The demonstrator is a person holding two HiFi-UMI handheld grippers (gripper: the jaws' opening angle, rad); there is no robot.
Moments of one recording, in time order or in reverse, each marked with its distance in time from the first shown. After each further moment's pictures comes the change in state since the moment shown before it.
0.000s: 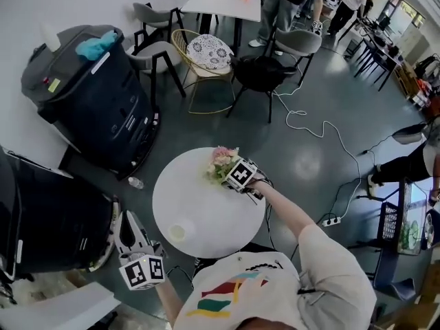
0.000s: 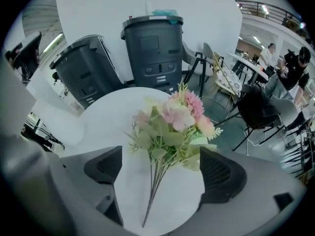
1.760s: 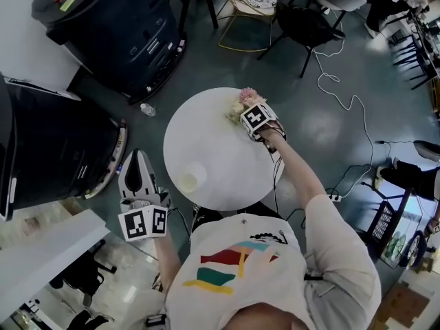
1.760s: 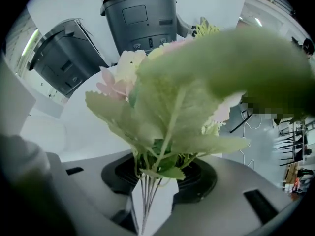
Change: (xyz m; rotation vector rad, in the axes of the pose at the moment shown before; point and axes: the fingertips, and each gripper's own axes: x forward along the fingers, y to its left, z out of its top) left arm 0.006 0.003 -0.032 -0.031 0.062 -0.002; right arm 0.063 -0.010 -0.014 0.075 0.228 -0.023
